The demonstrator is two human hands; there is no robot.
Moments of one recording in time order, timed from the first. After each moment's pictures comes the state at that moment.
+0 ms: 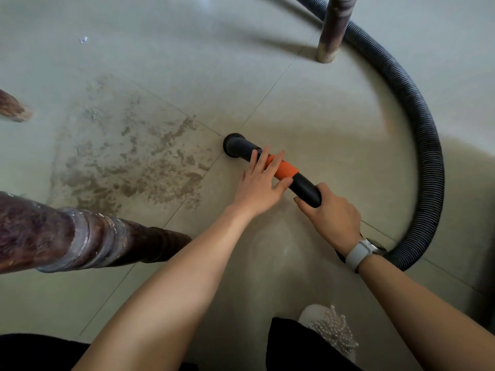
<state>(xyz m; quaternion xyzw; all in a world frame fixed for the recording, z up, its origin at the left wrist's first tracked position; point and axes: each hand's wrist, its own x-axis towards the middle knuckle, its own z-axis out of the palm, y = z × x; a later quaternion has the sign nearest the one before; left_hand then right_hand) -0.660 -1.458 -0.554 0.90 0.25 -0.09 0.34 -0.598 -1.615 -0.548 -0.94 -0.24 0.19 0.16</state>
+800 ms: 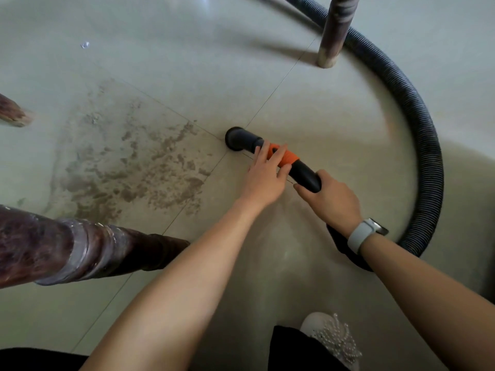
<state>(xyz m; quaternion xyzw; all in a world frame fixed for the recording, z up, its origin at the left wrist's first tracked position) -0.634 -1.453 -0.544 0.88 0.29 -0.03 0.38 -0.567 -1.590 -0.547 -0.93 -0.24 0.22 0.18</state>
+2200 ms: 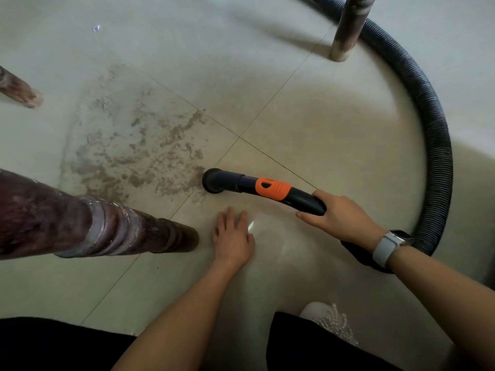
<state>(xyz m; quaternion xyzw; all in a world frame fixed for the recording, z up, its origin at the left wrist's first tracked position) -0.770 -1.489 -0.612 0.86 0.40 -0.23 0.23 -0.581 -1.620 -0.534 -0.86 -0.39 0.31 0.13</state>
